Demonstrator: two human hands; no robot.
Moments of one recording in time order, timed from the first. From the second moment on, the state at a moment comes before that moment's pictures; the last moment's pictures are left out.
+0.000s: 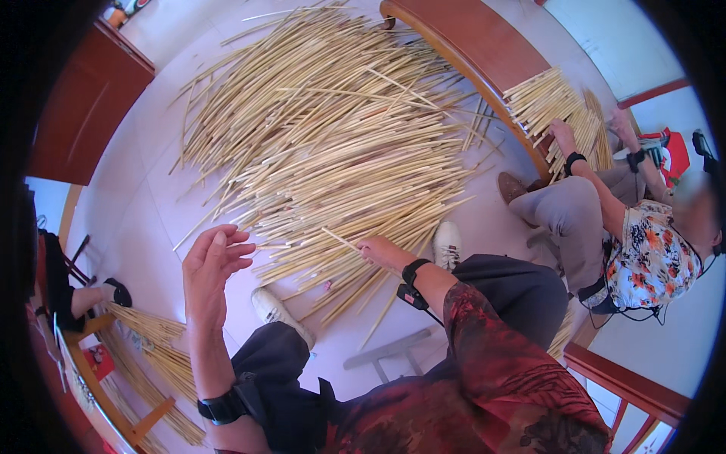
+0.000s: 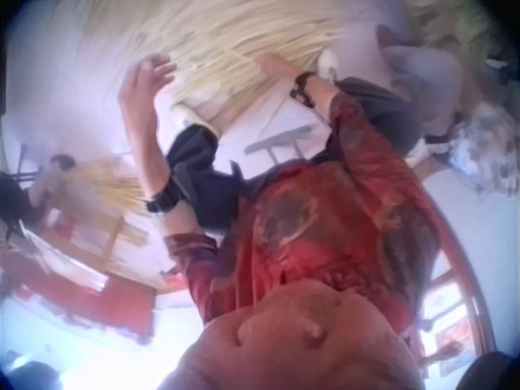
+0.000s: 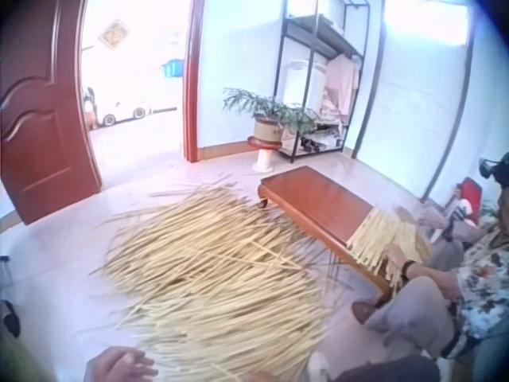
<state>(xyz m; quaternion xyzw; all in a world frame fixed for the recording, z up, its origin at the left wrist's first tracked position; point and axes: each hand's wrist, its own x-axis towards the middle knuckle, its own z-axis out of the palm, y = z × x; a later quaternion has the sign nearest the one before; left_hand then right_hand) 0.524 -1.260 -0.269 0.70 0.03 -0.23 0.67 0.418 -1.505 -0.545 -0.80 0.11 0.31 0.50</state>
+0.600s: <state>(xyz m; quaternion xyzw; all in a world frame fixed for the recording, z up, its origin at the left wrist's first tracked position) 0.525 -1.248 -0.271 0.70 0.03 -0.21 0.68 0.425 -1.487 -0.552 -0.95 -0.09 0.24 0.19</state>
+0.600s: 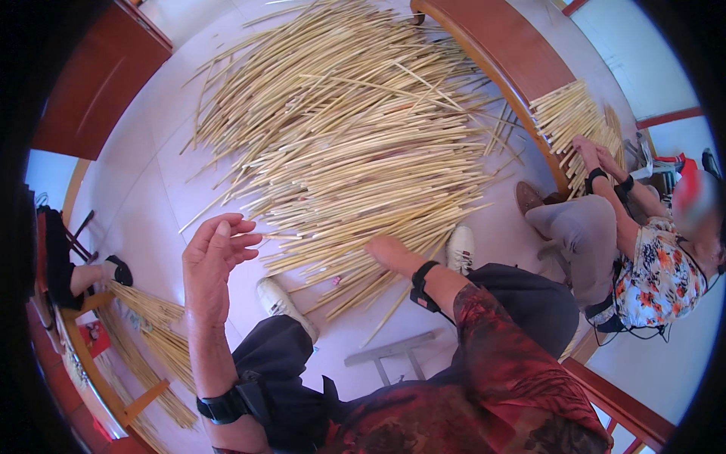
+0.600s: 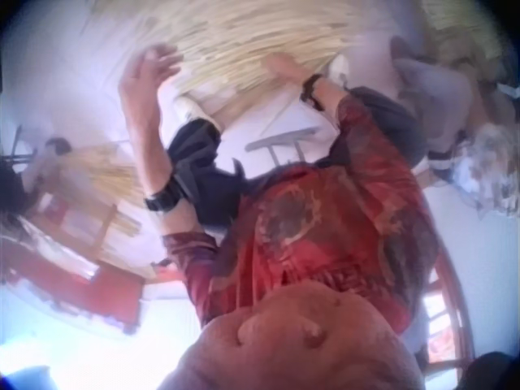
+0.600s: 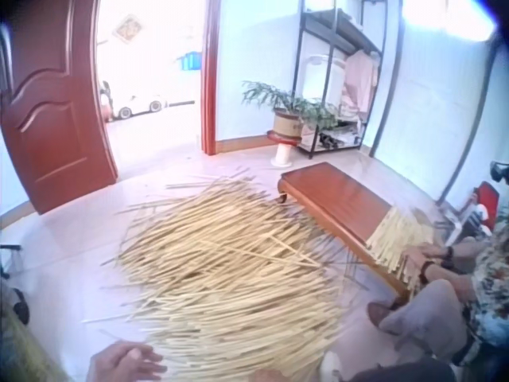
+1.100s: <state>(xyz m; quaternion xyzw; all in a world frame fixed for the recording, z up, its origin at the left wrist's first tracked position) 0.530 -1.238 -0.270 0.71 0.06 -0.18 0.68 0.427 -1.505 -0.550 -0.98 -0.10 0.16 0.09</state>
